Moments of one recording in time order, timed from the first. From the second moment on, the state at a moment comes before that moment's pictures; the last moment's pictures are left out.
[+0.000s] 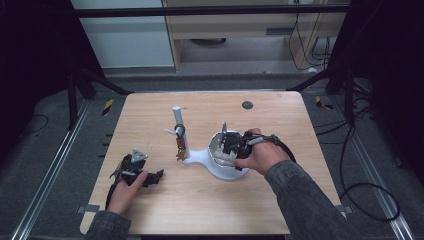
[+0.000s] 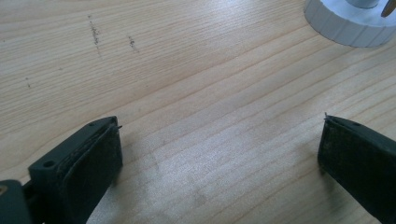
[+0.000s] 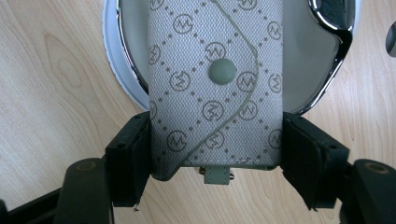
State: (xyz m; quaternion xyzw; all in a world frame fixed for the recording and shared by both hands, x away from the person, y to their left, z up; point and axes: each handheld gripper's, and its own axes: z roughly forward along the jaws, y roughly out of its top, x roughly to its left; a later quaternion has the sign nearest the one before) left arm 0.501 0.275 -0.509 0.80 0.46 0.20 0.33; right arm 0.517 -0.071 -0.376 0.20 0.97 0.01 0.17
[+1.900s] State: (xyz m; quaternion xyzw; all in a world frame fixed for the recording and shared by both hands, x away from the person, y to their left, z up) left arm 0.501 0.275 -0.509 0.80 0.46 0.20 0.33; right arm 0.517 -0.062 -0.374 0.21 0.97 0.03 0.16
